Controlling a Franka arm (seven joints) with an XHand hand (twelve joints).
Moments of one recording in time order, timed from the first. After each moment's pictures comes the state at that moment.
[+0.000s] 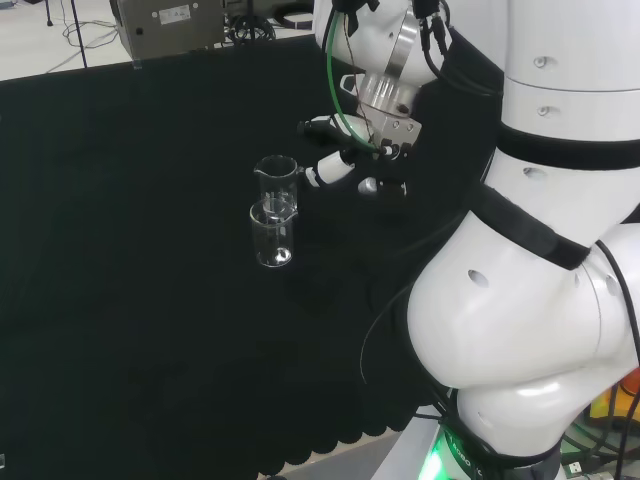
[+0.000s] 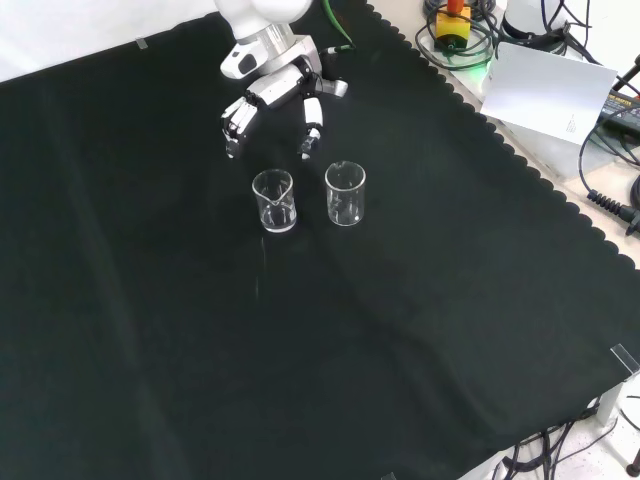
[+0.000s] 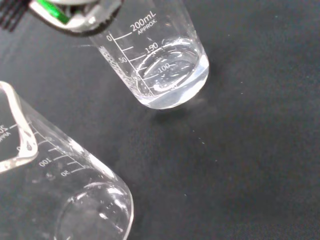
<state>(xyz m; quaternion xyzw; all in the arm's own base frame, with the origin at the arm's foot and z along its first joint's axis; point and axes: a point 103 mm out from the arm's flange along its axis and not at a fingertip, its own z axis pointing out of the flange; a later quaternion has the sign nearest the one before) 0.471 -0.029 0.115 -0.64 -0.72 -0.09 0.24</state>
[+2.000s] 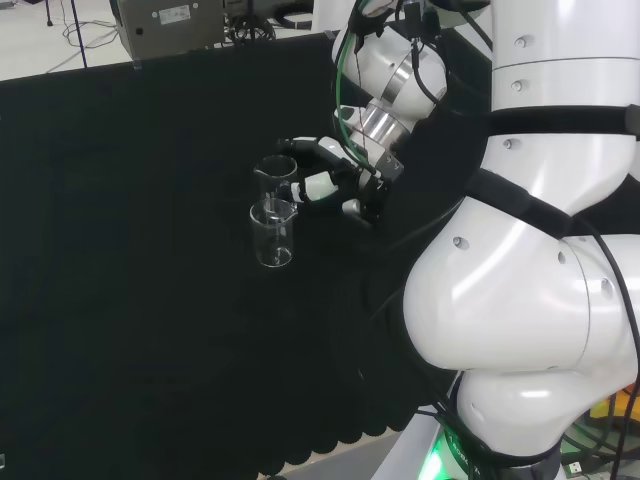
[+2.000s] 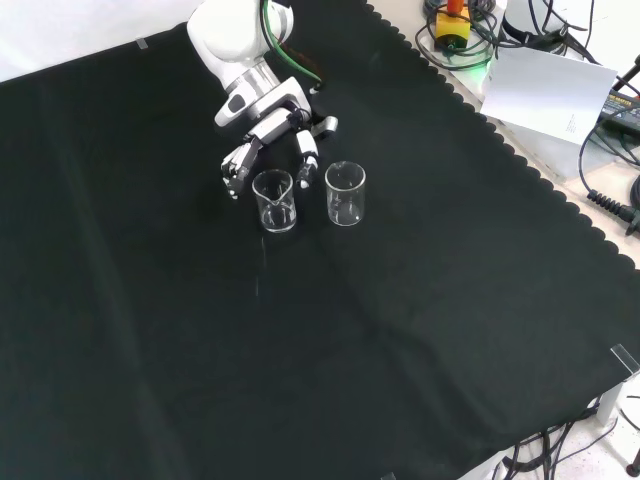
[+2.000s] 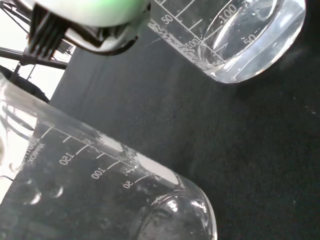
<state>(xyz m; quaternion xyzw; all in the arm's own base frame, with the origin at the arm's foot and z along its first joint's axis) 0.498 0.003 0.056 -0.56 -0.72 -0.22 0.36</state>
